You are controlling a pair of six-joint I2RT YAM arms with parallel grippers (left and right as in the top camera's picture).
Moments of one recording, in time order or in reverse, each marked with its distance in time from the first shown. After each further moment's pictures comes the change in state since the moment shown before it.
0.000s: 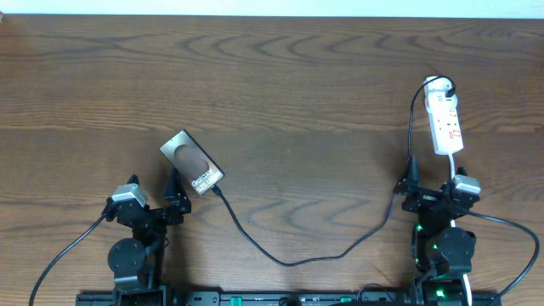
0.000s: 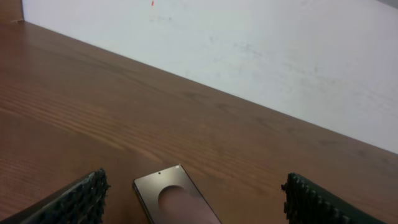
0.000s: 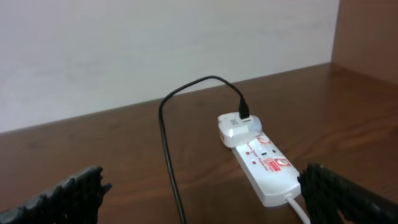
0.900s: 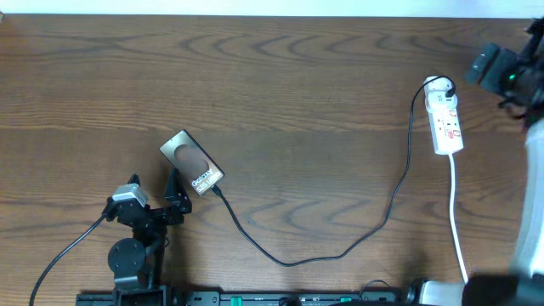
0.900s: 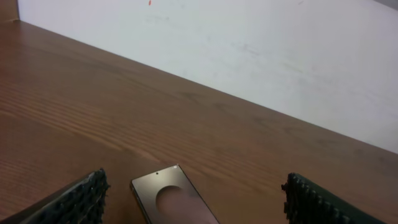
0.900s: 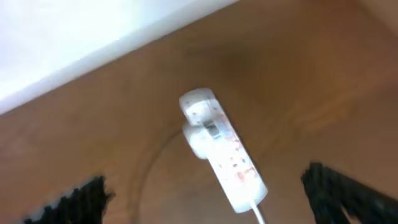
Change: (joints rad) left arm 0.001 0.000 -0.003 0.006 0.011 0.000; right arm -0.313 1.199 1.613 -1.130 -0.235 0.019
